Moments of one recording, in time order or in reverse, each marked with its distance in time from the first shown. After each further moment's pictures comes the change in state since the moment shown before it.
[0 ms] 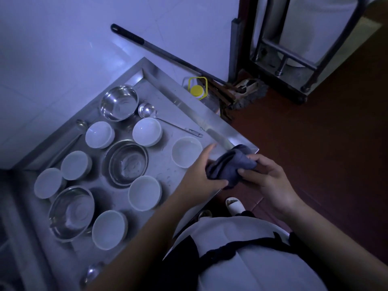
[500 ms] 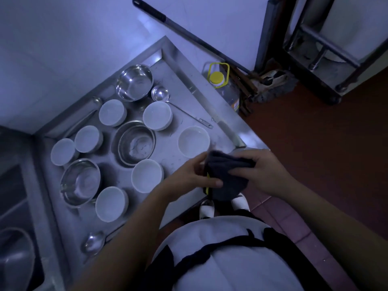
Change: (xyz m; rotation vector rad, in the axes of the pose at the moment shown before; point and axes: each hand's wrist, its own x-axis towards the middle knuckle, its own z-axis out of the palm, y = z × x) left_hand -0.001 -0.013 -0.011 -0.397 -0.134 -0.208; right_hand 0.058 -0.015 -0.011 -0.631 -0.526 -0.253
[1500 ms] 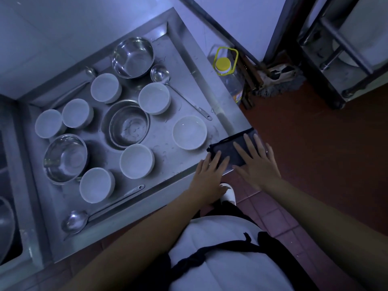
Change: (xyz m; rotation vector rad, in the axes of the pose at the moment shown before) left_hand 0.080 -0.098 0.051 1.224 0.191 -0.035; right_hand 0.033 0.140 -0.014 -1.168 -0.192 0.128
